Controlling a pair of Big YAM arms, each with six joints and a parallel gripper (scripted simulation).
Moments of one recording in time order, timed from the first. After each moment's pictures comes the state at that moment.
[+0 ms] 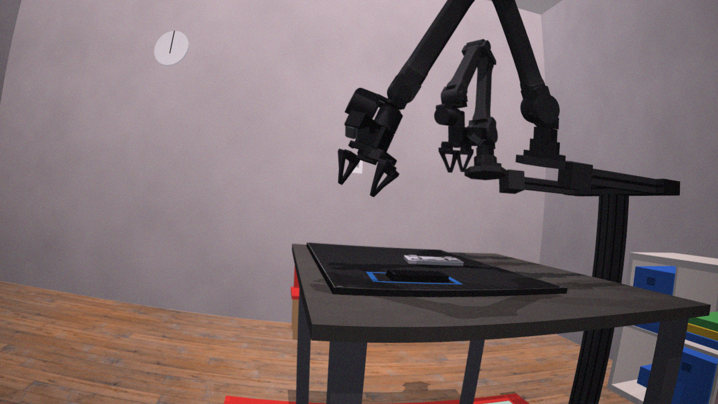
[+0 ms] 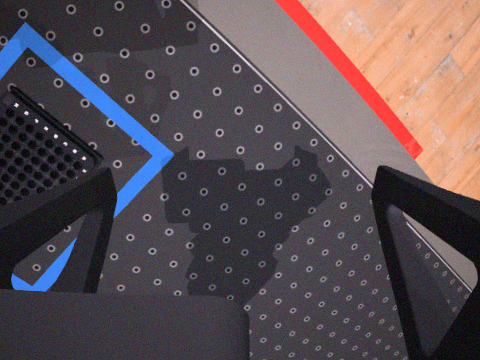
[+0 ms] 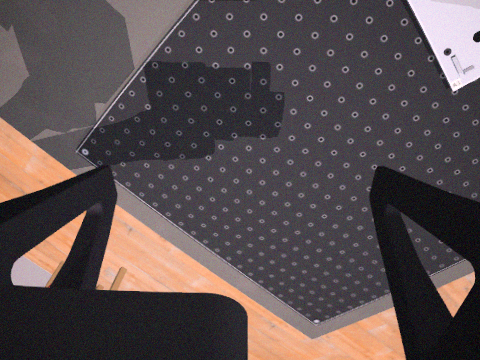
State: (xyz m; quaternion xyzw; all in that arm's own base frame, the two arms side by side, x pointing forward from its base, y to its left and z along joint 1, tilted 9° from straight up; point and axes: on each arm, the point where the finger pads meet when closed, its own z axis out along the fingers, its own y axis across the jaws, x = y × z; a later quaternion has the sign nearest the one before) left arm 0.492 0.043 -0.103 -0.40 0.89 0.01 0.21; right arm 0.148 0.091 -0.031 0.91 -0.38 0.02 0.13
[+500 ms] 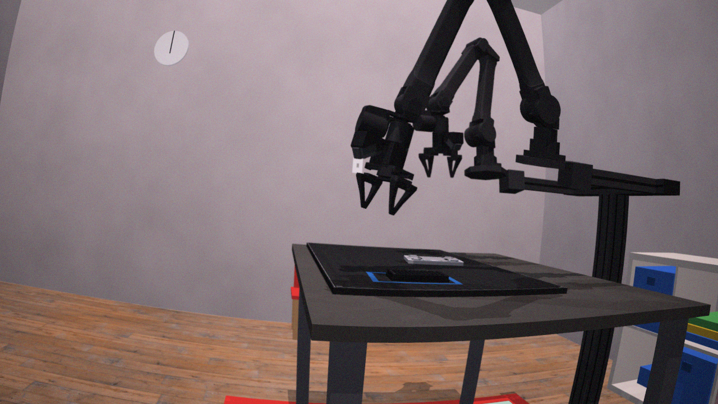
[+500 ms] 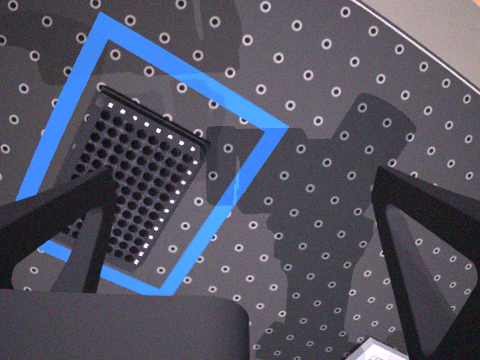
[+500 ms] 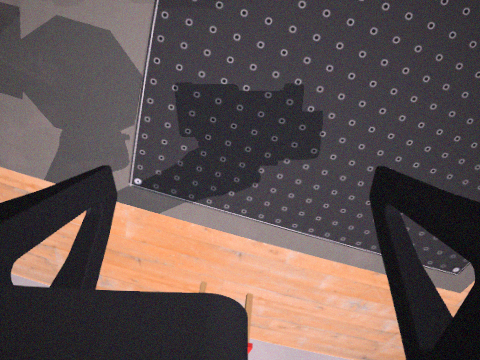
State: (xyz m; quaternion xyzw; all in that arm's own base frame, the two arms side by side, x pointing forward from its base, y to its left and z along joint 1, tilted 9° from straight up) left arm 0.446 0.078 -0.143 -0.28 0.95 0.05 0.14; right arm 0.187 0.034 -0.040 0.80 -0.59 0.04 0.11
